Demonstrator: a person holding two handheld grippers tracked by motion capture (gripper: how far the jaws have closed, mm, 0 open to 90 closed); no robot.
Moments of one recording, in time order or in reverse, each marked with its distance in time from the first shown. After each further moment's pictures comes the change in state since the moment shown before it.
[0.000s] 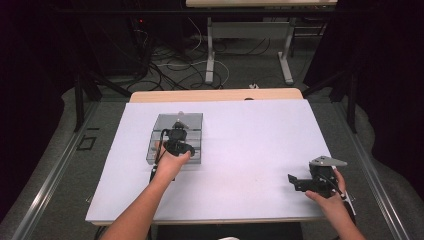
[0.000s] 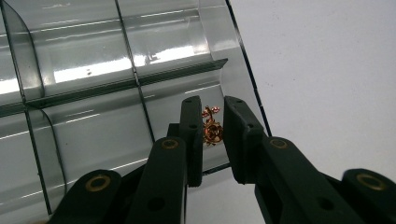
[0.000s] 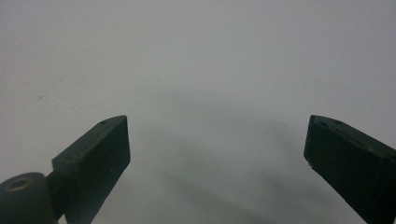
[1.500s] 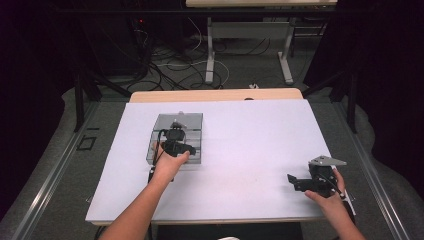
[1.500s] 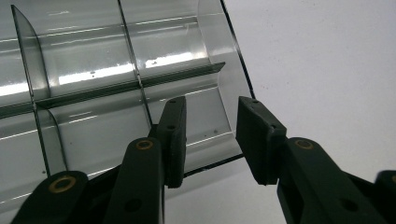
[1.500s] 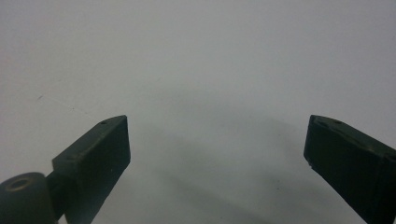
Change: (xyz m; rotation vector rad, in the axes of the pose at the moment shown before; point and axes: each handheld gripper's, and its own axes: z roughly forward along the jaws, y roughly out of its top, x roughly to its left) left arm 0.002 -0.005 -0.008 -0.037 -0.018 -0.011; right arm 0.001 0.000 0.002 0.001 -0.002 0.003
